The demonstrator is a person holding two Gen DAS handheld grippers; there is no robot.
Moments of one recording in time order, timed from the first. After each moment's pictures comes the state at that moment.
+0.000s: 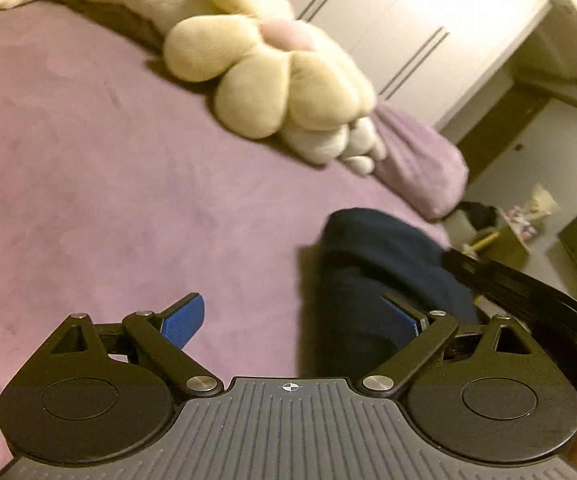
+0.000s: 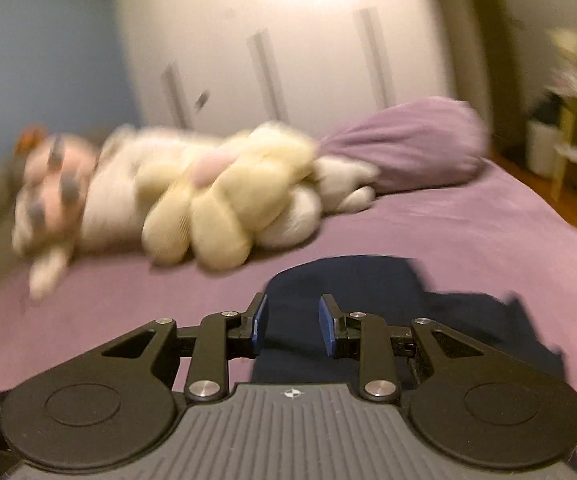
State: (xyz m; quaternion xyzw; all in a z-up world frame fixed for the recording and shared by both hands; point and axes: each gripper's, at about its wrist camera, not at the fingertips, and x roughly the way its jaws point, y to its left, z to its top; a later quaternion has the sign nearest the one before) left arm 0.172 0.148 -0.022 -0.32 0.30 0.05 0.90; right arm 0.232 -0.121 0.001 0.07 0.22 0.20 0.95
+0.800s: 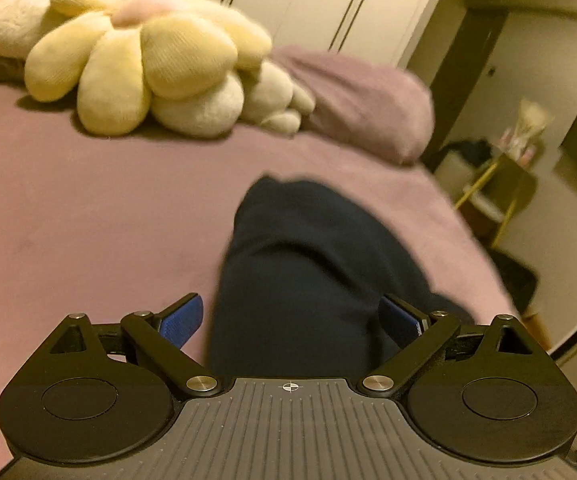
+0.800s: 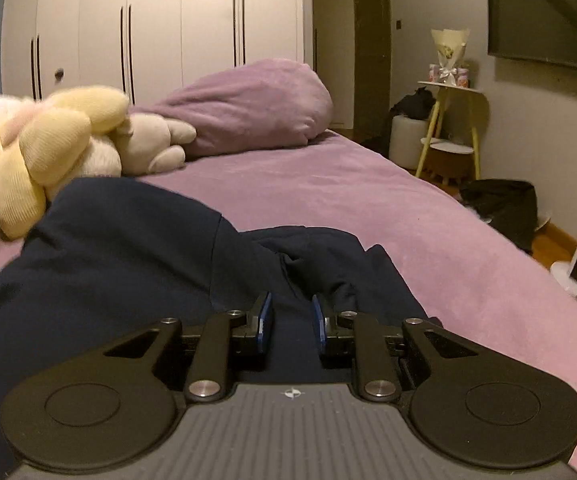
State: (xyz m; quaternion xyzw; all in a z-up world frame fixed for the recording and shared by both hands) left arm 0.318 -0.029 -0.051 -0.17 0.33 0.02 0.93; right arm 0.298 -0.211 -0.136 0.07 0.22 -0.03 0.97
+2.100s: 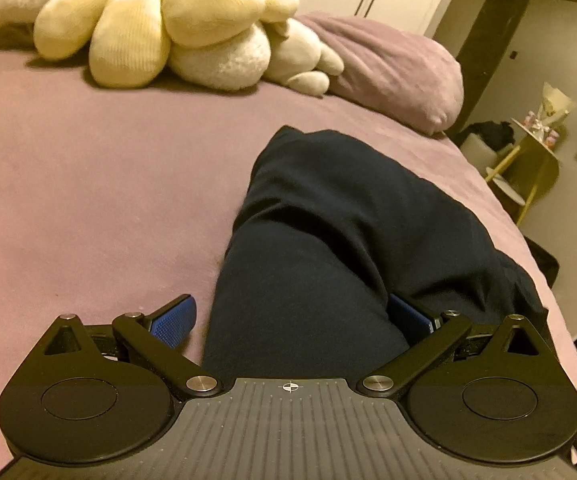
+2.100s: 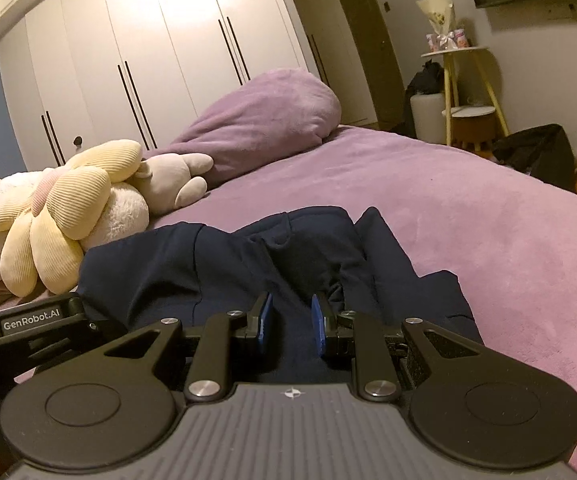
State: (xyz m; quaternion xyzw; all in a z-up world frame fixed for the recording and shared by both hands) left arm 0.323 -0.018 -0.094 -0.17 0.34 0.03 0.92; right arm 0.280 -0.262 -0.163 0.19 0.19 0.03 0.96
